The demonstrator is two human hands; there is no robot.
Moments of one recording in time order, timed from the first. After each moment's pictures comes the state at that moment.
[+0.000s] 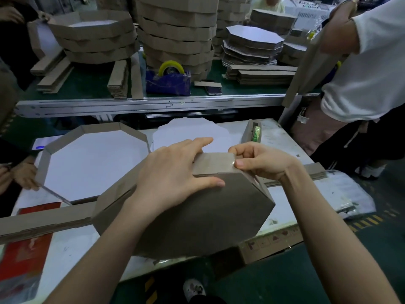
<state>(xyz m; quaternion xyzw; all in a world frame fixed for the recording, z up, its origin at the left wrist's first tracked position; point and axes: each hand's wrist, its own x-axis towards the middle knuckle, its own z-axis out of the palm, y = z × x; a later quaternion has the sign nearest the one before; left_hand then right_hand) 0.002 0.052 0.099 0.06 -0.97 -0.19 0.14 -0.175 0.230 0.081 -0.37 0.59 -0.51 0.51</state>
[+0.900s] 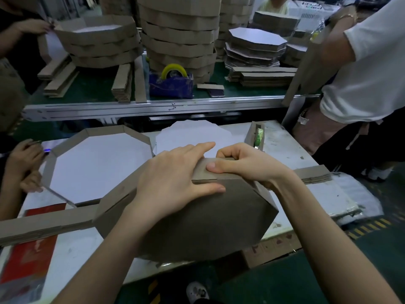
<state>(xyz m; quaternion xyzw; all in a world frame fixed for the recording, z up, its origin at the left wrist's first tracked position) 0.005 0.051 0.098 0.05 -0.98 -0.17 0.12 -0.139 0.206 0.094 -0.38 0.74 -0.44 0.34</state>
